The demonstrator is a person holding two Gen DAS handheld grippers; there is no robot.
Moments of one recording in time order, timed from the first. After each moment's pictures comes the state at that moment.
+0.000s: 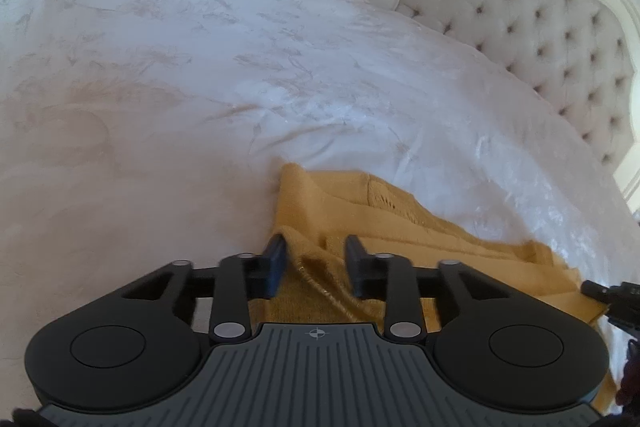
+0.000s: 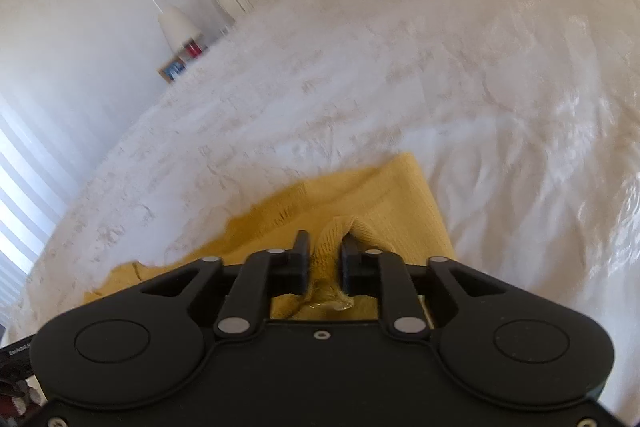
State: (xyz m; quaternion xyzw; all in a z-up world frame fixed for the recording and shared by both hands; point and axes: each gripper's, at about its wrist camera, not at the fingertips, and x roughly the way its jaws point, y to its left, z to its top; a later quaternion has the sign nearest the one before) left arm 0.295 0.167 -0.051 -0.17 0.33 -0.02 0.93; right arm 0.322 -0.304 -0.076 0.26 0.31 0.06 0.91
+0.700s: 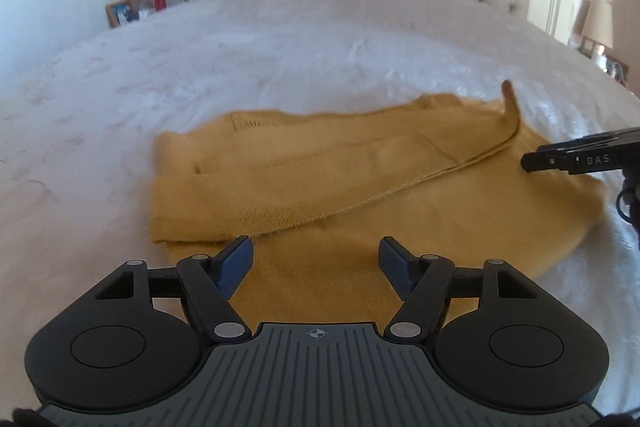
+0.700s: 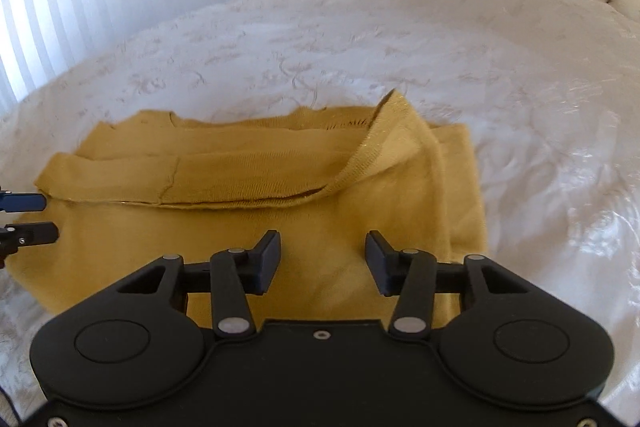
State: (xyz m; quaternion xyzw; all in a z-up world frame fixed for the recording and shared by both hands) left arm 0.233 0.088 -0.056 0.06 0.34 -0.16 0.92; right arm 0.262 -0.239 -0.073 0.02 0.35 0.12 0.93
